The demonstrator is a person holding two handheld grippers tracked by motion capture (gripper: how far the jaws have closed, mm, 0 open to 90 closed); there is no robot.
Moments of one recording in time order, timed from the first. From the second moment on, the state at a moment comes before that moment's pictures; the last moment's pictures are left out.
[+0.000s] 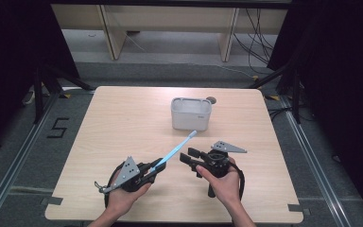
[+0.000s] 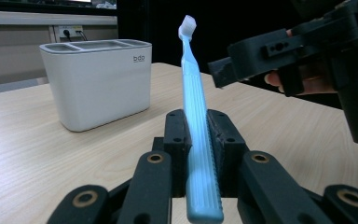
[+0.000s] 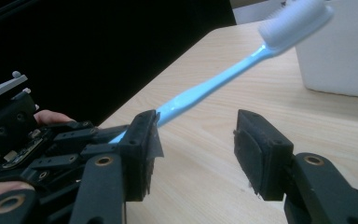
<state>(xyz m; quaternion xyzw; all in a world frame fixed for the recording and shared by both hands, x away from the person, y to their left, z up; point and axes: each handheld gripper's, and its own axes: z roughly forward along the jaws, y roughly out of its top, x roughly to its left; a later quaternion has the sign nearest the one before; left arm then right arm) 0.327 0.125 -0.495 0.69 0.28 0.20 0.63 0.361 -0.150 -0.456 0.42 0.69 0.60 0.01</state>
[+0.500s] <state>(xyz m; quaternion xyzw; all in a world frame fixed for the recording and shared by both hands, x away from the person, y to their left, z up) 0.325 0.122 -0.494 0.69 0.27 0.20 0.64 0.379 -0.138 -0.454 0.41 0.68 0.61 0.01</state>
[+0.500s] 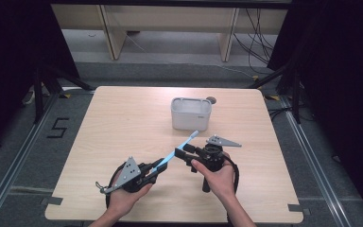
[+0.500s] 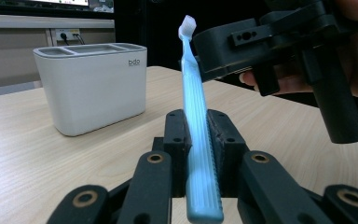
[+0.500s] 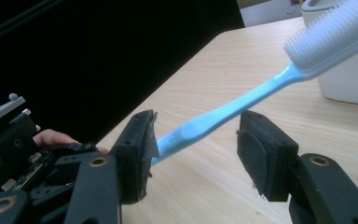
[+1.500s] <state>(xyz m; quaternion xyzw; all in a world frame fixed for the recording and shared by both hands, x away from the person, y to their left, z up) 0.323 0.115 -0.502 0.72 0.27 0.15 0.62 0.383 -0.140 -0.431 0.36 0.68 0.64 0.00</state>
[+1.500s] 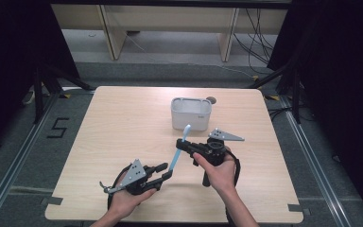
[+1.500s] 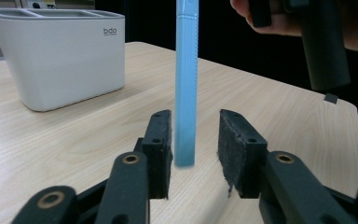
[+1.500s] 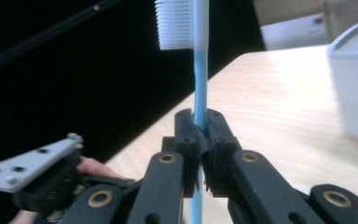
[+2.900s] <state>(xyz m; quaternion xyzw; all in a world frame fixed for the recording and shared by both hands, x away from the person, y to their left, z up) 0.323 0.198 -0.521 0.68 0.39 0.26 0.56 0.384 -0.166 -0.408 0.36 0.70 0.60 0.16</state>
